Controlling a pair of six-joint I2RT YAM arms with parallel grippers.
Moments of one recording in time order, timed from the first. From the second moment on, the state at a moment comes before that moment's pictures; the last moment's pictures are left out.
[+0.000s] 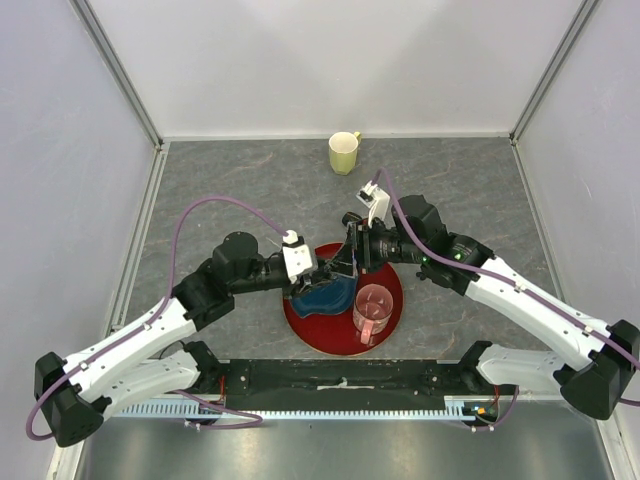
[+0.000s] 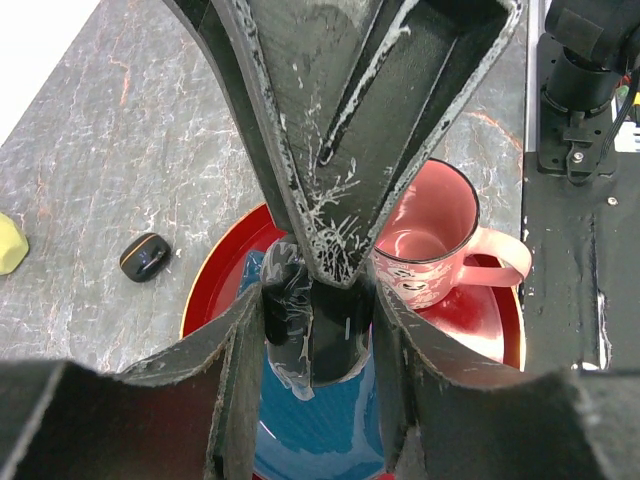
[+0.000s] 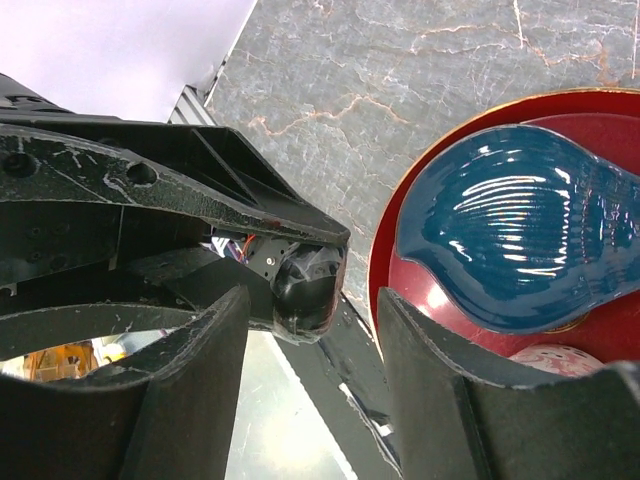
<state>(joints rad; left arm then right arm) -0.83 0.88 0.72 -0.09 0.45 0.32 0.79 1.14 1.05 -0.36 -0.39 0.60</state>
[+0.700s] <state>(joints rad) -0.86 0.89 0.72 -0.08 0.40 0.32 0.81 1.18 1.06 -0.38 -0.39 0.59</state>
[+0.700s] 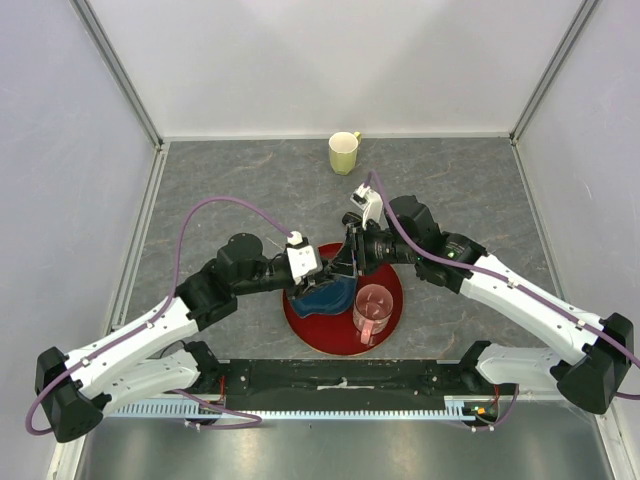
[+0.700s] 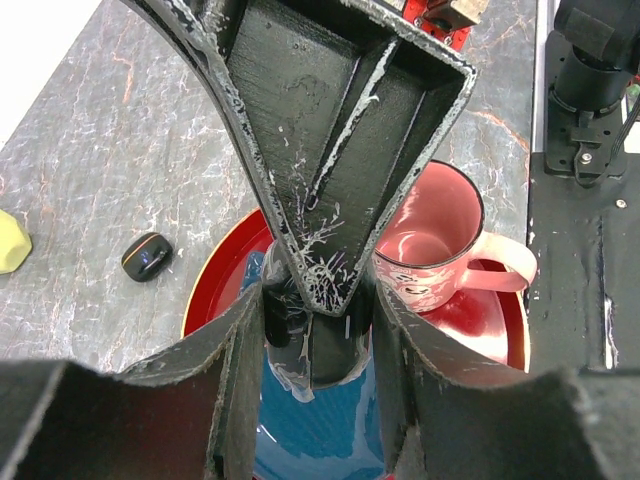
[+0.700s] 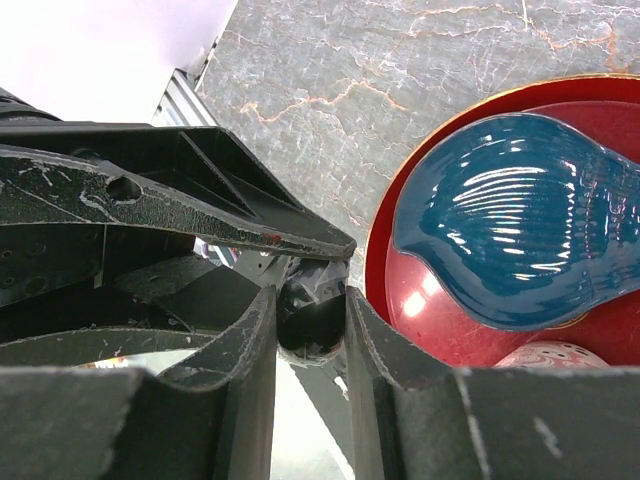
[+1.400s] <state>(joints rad) -0.87 0.79 0.66 0.02 0.30 0.20 0.81 1.06 1.06 -0.37 -0.18 0.58</state>
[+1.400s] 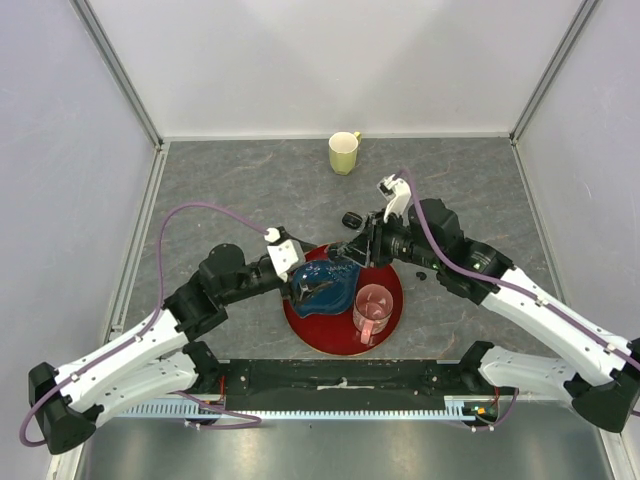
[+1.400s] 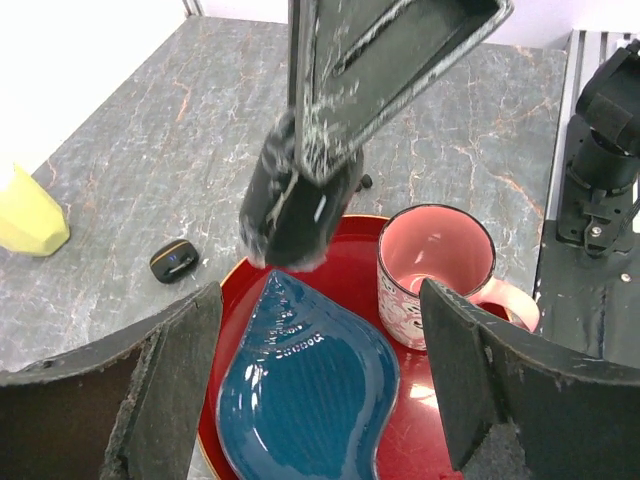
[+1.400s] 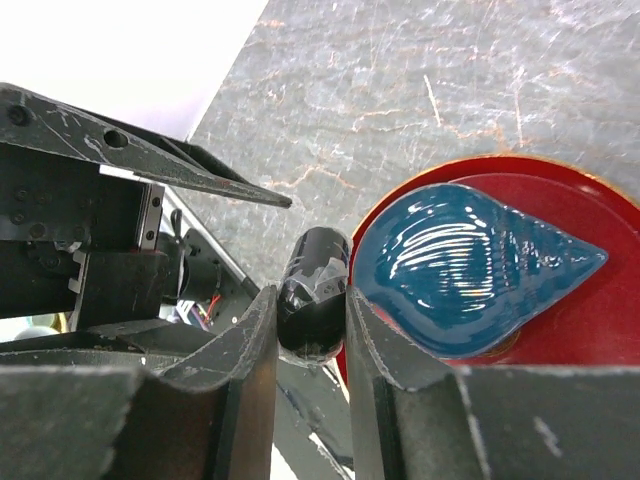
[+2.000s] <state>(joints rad) -0.66 0.80 0.62 0.17 0.21 -0.43 0.71 0.90 1.01 -0.28 -0.27 0.50</state>
